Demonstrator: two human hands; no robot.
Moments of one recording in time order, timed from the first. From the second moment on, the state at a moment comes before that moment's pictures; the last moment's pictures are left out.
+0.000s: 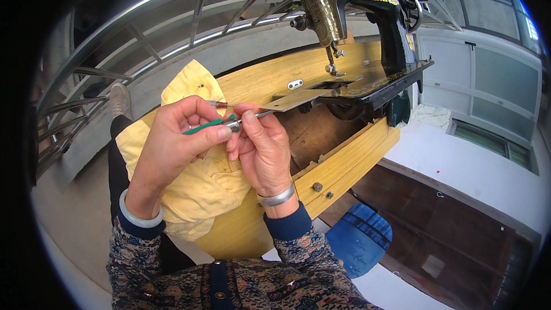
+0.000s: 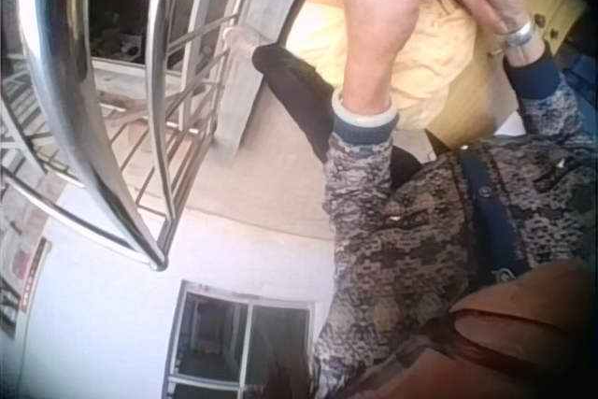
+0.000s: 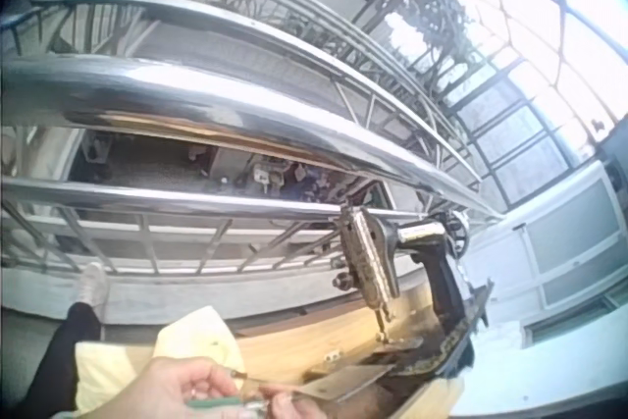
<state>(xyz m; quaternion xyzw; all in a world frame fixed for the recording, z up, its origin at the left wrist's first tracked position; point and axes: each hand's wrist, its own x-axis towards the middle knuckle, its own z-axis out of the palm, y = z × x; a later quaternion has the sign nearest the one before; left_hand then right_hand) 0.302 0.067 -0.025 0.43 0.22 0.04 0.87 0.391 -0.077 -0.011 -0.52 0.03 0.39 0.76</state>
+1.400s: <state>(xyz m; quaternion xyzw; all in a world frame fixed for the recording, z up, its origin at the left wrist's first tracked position) 0.301 0.070 -0.019 0.56 0.20 0.04 0.81 0.391 -0.077 0.002 -0.56 0.04 0.38 0.73</state>
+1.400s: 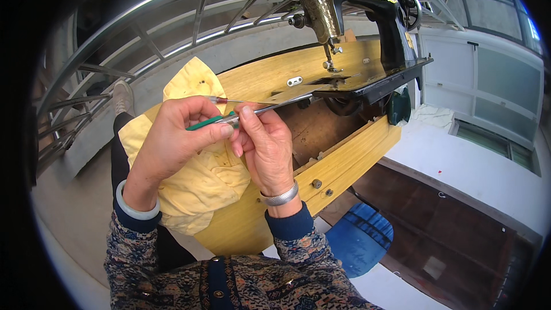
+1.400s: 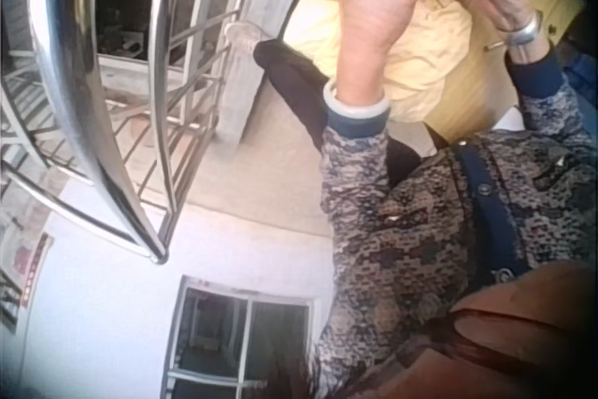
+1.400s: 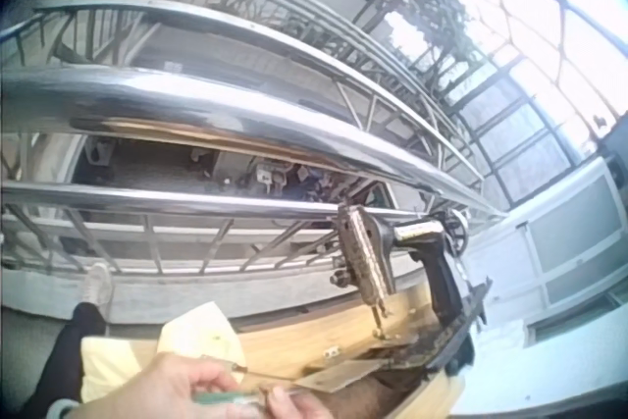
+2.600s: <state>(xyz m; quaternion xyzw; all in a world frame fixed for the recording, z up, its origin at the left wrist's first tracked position) 0.305 0.072 -0.012 0.60 0.19 0.06 0.78 0.390 -0.082 -0.010 -0.55 0.02 0.35 0.76</state>
